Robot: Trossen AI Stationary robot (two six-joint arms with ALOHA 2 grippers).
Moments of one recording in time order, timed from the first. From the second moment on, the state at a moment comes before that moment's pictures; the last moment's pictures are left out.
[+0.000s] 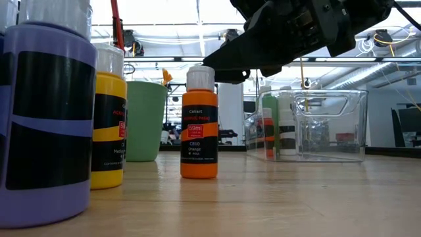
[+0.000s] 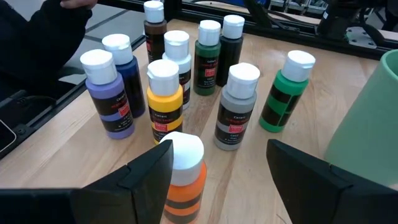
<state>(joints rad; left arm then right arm) 0.38 0.38 0.02 0.26 0.00 0.18 0.28 1.79 0.86 0.54 -0.05 -0.07</state>
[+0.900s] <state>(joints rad) 0.38 0.38 0.02 0.21 0.00 0.21 0.28 1.79 0.86 0.71 -0.04 0.02</state>
